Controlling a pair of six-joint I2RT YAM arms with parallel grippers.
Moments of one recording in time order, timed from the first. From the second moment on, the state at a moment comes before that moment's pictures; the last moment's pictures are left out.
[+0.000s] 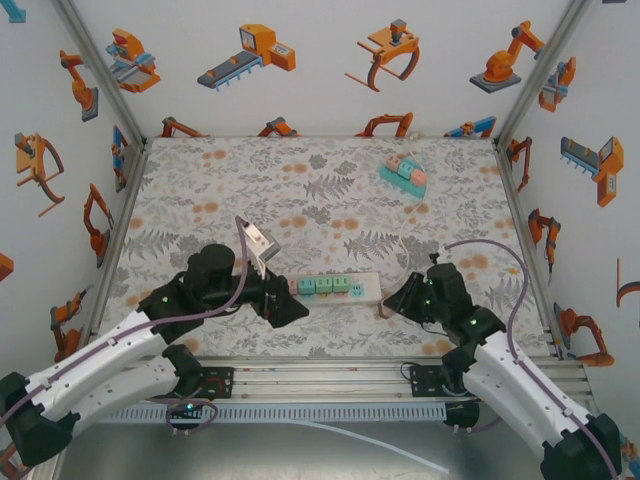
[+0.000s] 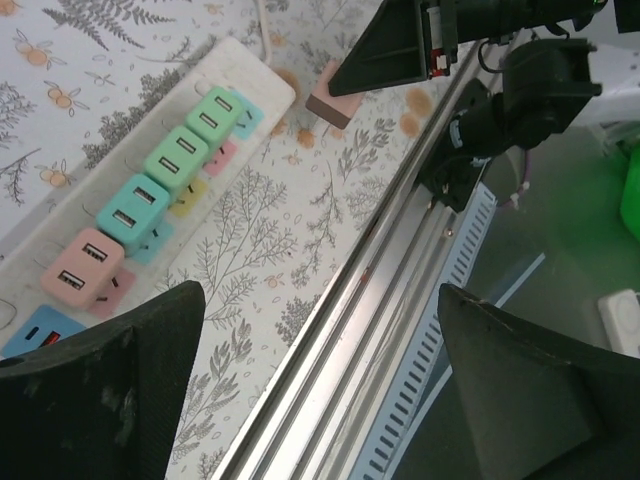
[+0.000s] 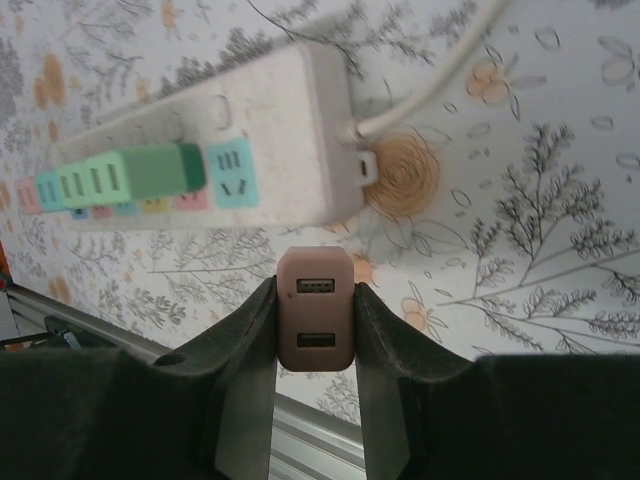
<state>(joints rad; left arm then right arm) -0.89 0.76 0.63 -0.28 0.35 -0.35 0.48 0.60 0.29 -0.44 -0.16 0.85</state>
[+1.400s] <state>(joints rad) -0.87 0.66 0.59 -0.50 -0.32 -0.49 0.52 0.70 0.50 -0.24 -0.27 0.22</state>
